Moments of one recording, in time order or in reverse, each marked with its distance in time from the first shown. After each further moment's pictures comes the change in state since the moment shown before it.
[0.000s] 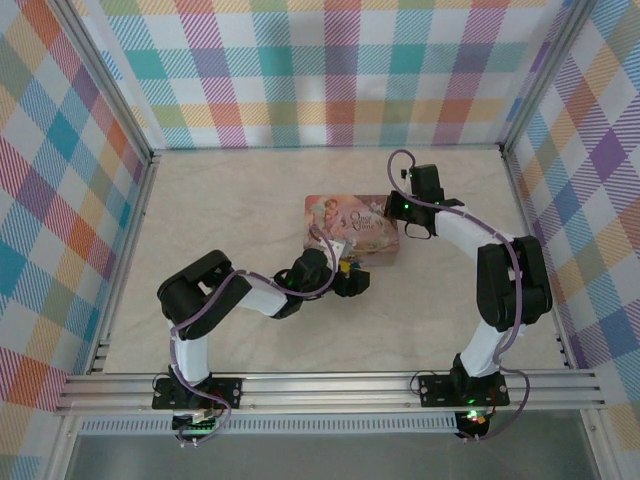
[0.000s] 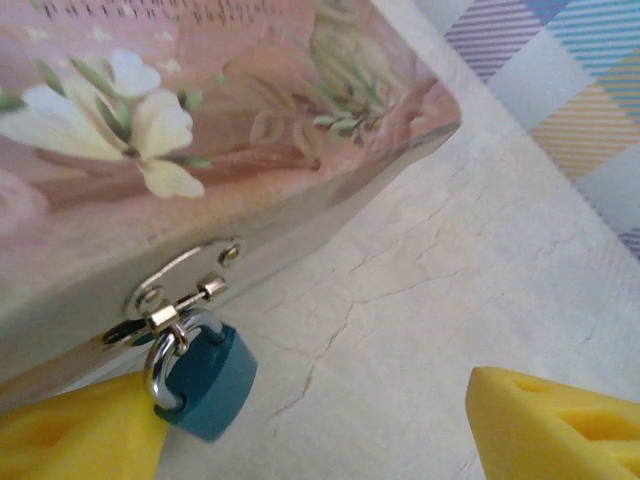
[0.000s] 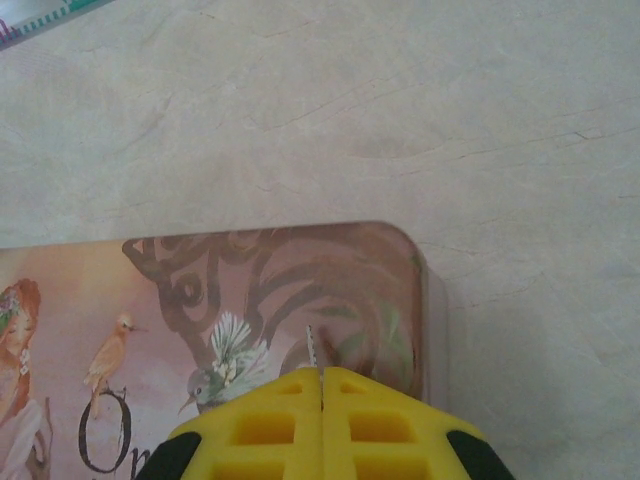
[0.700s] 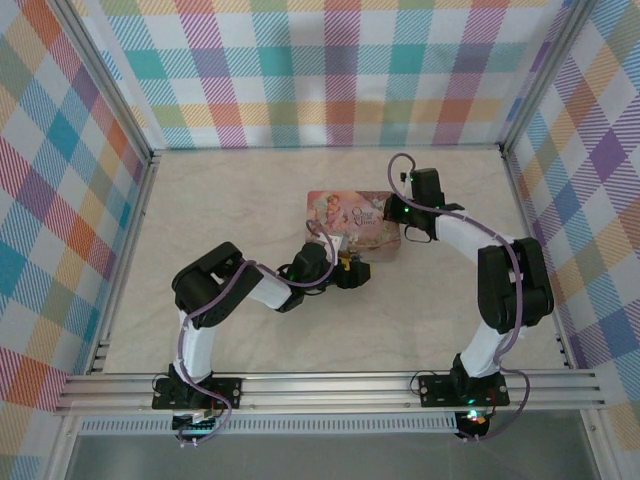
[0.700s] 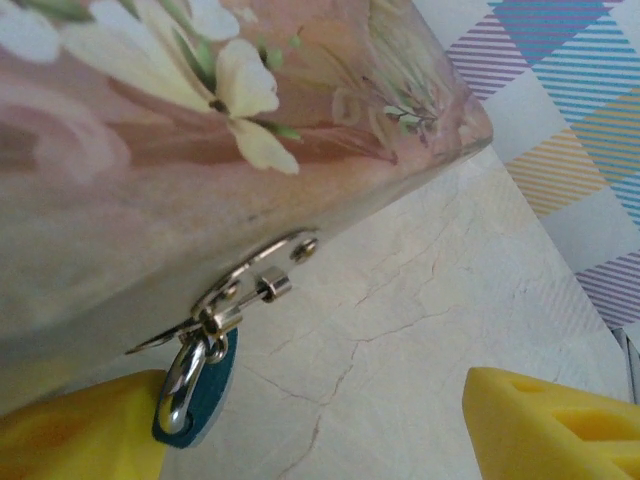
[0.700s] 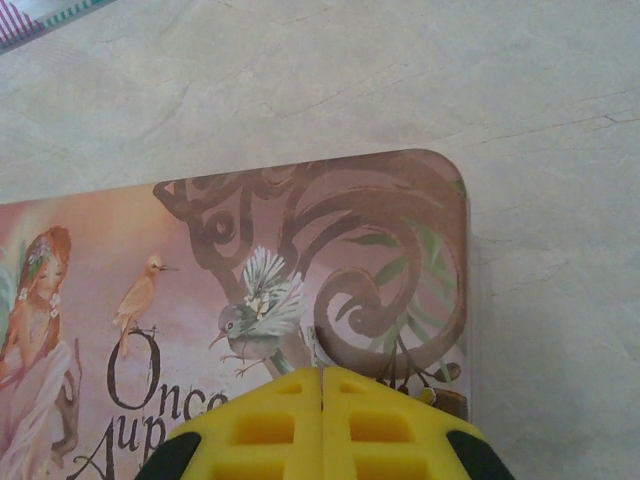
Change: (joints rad) left arm 0.044 0.121 0.067 0.076 0.087 -0.130; right arm 0.000 -0.015 -0.050 0.054 -0.041 0.007
